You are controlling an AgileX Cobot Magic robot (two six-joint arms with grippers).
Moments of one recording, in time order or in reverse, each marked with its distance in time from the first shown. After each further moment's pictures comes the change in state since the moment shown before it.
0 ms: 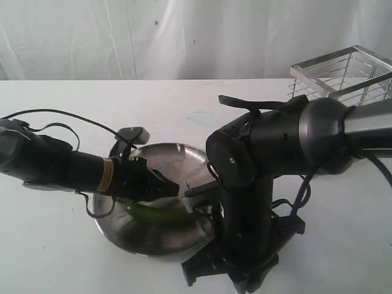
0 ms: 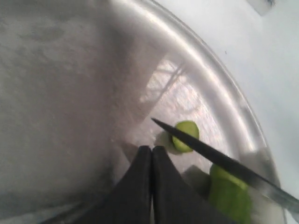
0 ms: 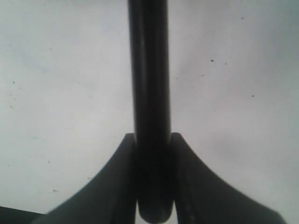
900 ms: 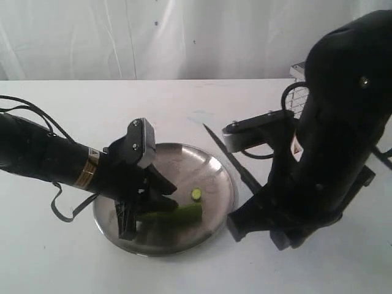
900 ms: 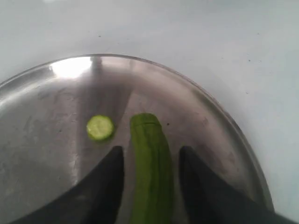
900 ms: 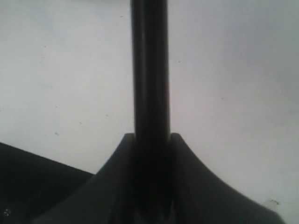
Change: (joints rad) left arm -0.005 -0.167 0.039 0.394 -0.083 0.555; right arm -0.088 -0.393 0.001 -0.059 0.151 -0.065
